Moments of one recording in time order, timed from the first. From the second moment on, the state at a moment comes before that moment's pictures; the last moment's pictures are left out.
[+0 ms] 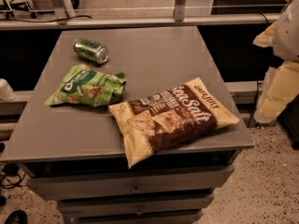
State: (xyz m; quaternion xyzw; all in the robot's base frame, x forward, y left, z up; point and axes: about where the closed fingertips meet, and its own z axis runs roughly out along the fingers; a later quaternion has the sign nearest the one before) arm 0.438 -0.216 0.977 -0.60 0.78 -0.04 0.16
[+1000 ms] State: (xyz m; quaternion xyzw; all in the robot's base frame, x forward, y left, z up) arm 0.455 -0.170 0.991 -0.62 0.75 0.01 0.22
